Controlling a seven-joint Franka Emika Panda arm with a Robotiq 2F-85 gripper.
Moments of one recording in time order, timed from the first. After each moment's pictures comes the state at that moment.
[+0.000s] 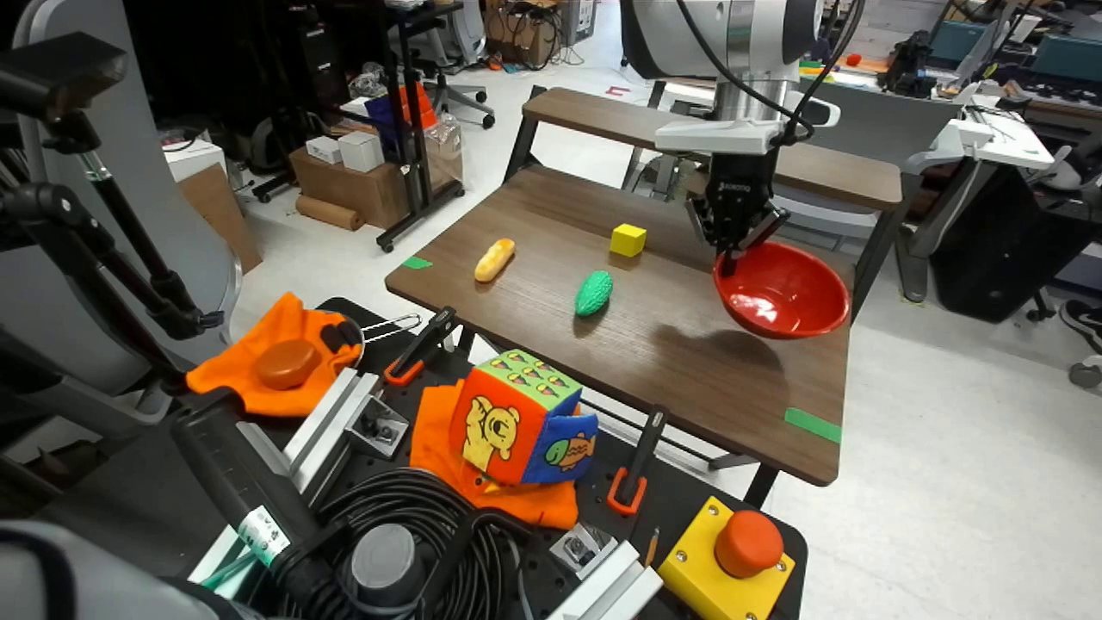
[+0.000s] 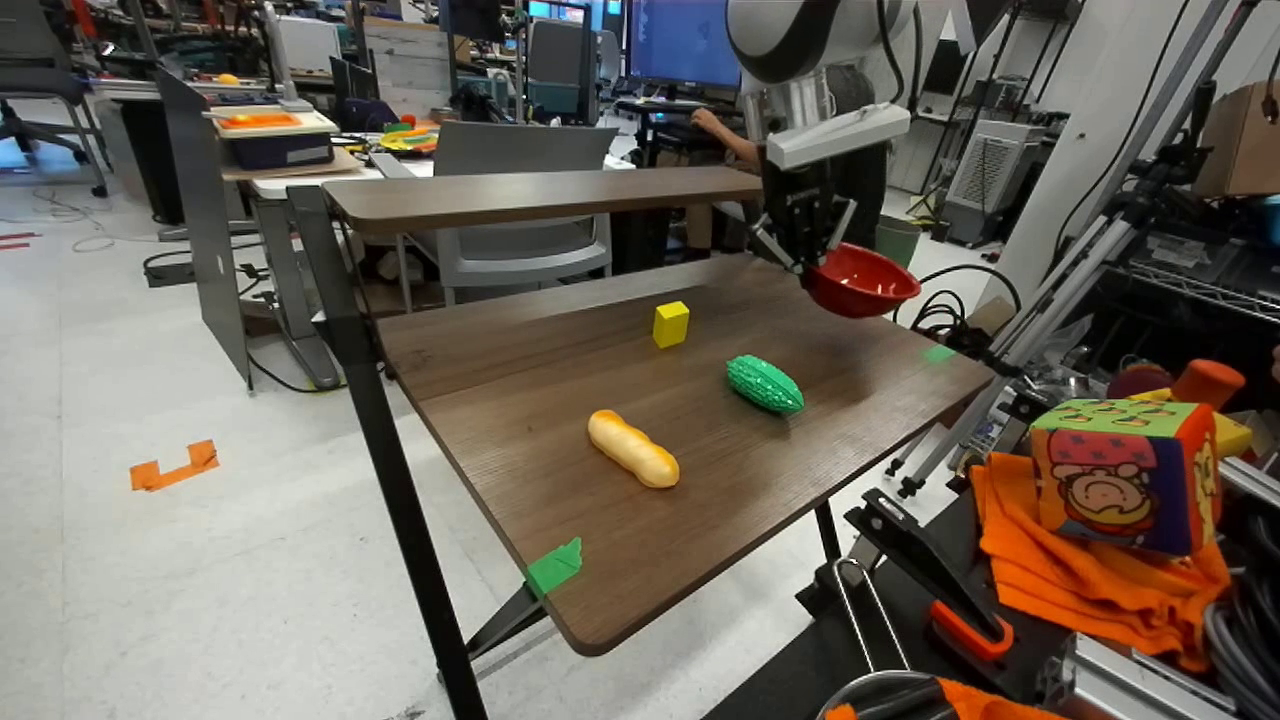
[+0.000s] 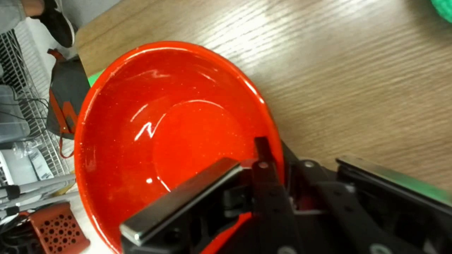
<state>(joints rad) 0.03 0.84 -0.14 -1.50 -0.19 2.02 0.39</state>
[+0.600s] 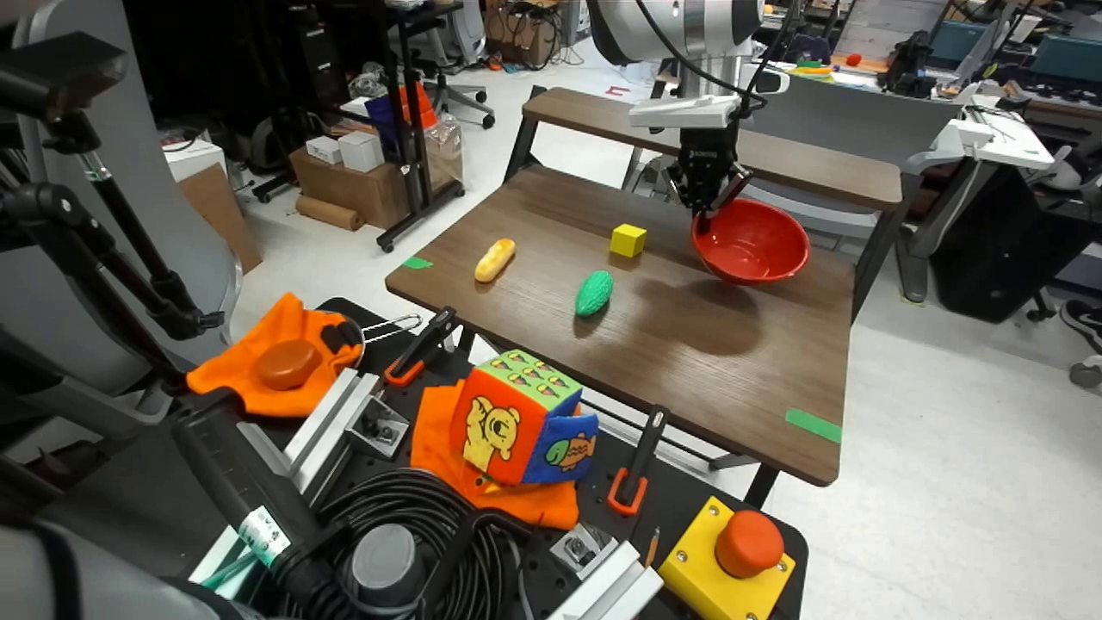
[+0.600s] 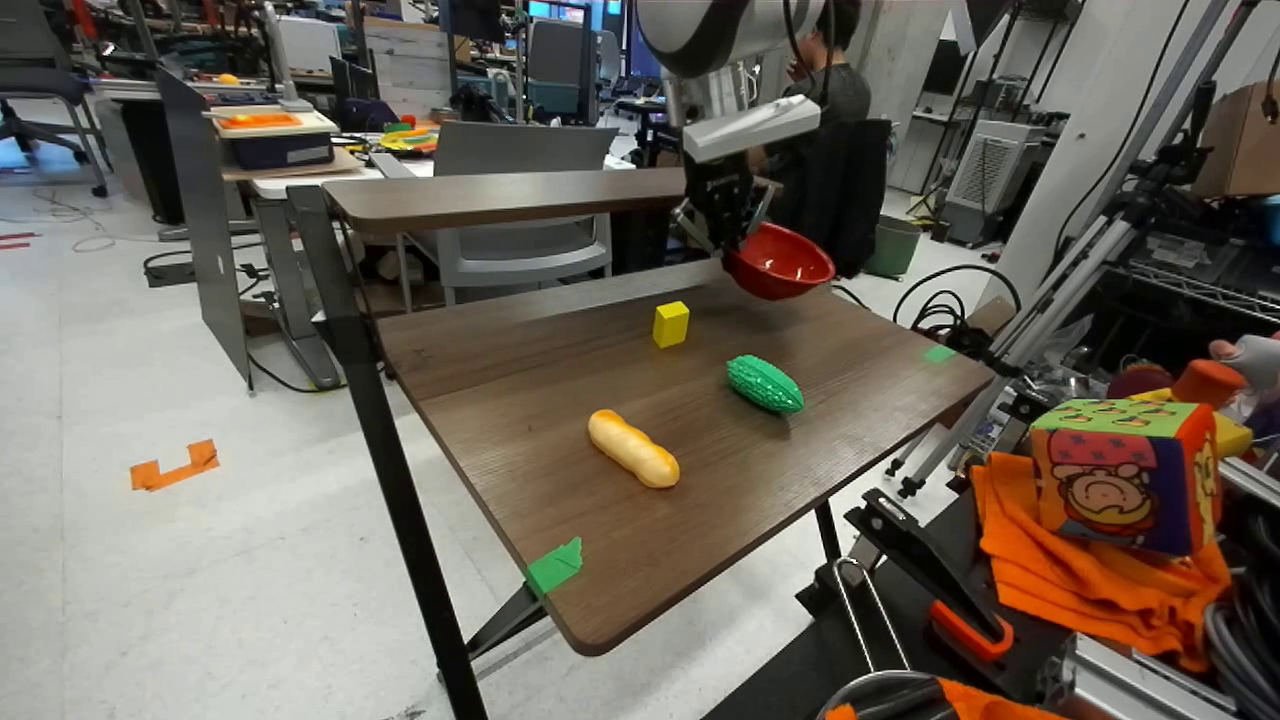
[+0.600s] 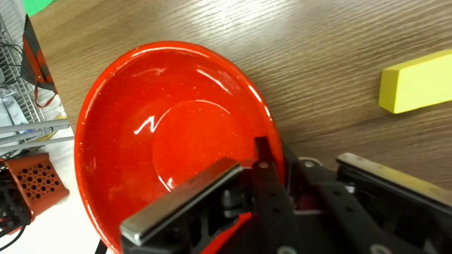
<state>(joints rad) 0.10 1.02 -0.13 -1.17 -0.19 1.97 0.39</state>
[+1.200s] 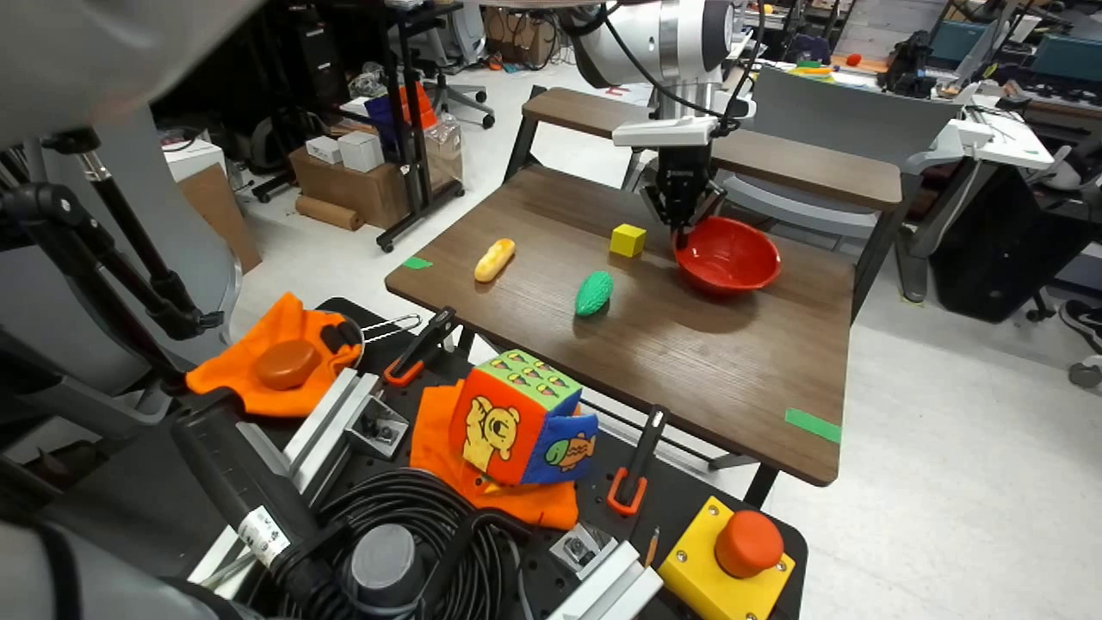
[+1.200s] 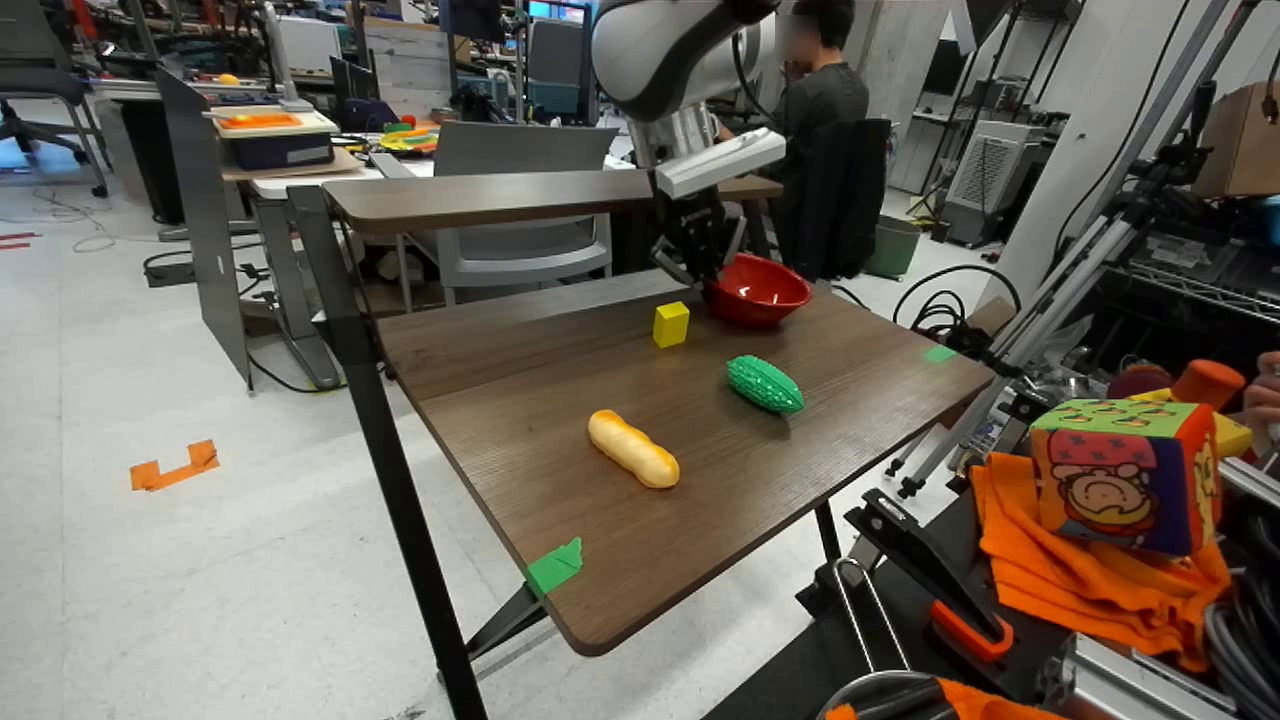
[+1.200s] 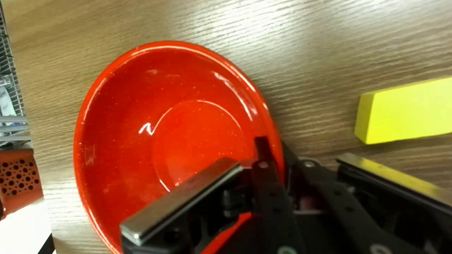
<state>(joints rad) 0.12 1.20 -0.11 -0.93 -0.19 1.83 0.31</state>
